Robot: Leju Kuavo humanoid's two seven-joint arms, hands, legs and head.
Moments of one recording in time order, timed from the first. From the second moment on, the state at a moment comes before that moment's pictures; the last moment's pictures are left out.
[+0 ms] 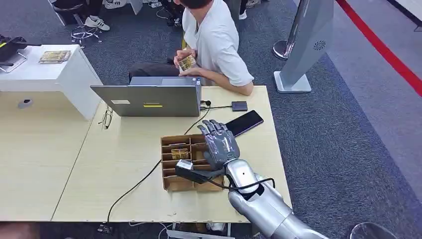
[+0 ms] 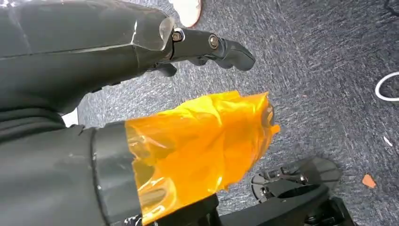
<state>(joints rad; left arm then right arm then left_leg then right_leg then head) -0.10 -0.24 0.64 -0.23 -1.18 0.38 0.00 -0.39 0.07 0.60 -1.10 1.21 -0.29 0.21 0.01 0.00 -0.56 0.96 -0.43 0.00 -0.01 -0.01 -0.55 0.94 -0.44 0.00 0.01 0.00</state>
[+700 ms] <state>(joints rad) -0.10 -0.24 0.61 -0.23 -1.20 0.38 0.01 -0.39 0.07 0.60 -1.09 1.20 -0.29 0.21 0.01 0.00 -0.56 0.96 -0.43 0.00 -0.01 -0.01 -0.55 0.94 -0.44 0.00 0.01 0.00</state>
